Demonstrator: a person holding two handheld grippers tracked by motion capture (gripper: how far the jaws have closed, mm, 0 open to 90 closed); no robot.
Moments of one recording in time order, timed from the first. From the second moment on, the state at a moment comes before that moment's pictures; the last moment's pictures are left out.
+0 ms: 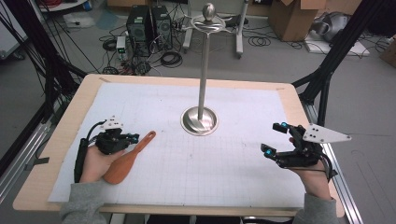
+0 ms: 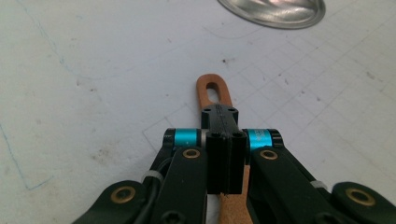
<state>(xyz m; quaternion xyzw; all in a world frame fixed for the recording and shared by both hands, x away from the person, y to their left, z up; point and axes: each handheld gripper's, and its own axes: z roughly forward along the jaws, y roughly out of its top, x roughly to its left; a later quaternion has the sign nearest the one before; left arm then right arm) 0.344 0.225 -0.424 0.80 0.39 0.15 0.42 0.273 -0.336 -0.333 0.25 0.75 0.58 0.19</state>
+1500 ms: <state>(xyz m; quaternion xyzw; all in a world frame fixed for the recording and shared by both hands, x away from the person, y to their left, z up) 0.353 0.214 -0.438 0.84 0.38 0.13 0.38 0.268 -0.342 -0.332 0.25 0.74 0.59 0.20</state>
